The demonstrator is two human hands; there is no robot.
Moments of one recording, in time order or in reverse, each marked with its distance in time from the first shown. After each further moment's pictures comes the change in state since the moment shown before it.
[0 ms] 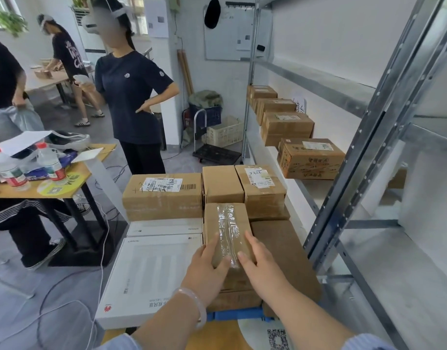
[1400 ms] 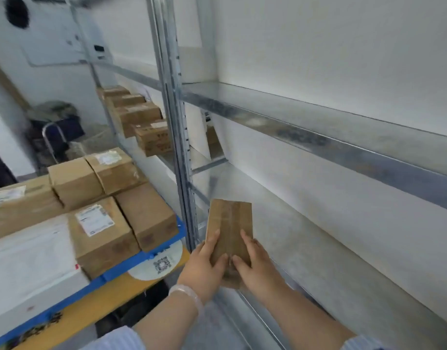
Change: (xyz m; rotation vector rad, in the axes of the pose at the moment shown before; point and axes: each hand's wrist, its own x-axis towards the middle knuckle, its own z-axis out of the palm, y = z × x) left_hand -0.237 0.070 0.202 0.148 -0.475 0.408; right_hand -0.355 0.115 -0.100 -0.009 0.522 0.288
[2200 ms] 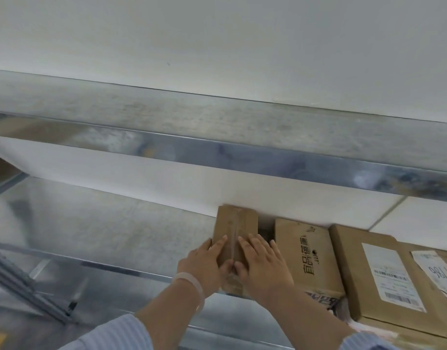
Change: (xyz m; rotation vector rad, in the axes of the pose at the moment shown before) left_hand -0.037 0.149 0.262 0.598 -0.702 0.535; right_hand -0.191 0.171 -0.176 -0.685 0.350 0.556
